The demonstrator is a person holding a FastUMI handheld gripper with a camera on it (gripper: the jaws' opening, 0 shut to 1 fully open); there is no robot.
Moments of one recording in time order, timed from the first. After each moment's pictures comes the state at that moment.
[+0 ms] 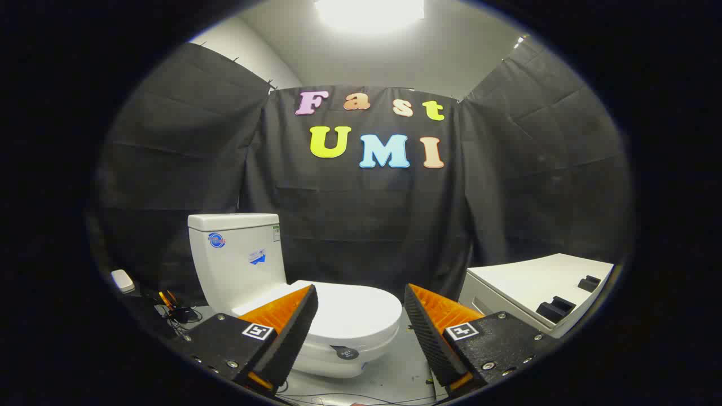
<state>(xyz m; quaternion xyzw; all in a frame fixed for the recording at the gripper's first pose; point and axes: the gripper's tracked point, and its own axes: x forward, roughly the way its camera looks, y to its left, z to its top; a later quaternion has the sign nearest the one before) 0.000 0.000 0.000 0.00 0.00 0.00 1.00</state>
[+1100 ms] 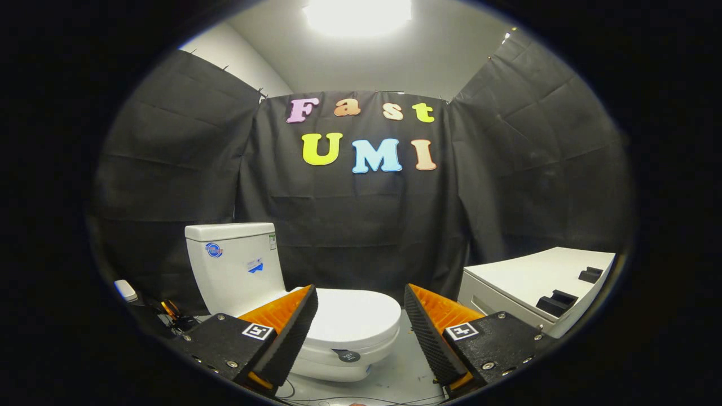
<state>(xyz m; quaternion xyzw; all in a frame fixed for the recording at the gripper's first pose) -0.001 -0.005 0.000 0.03 -0.02 -0.01 1.00</state>
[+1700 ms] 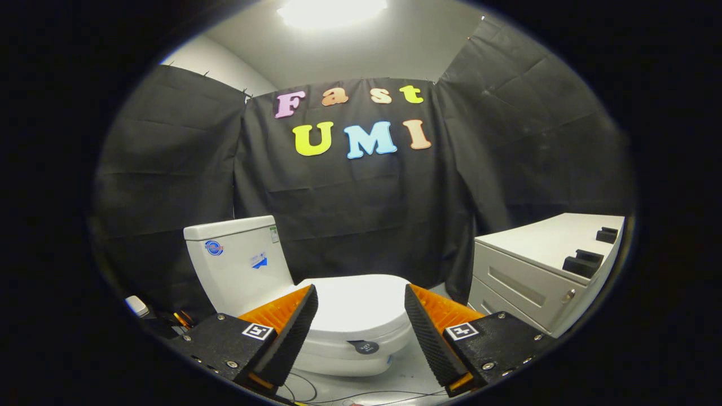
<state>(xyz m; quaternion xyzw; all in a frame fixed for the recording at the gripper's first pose) 0.017 0.012 -0.055 0.09 0.02 -0.01 1.00</state>
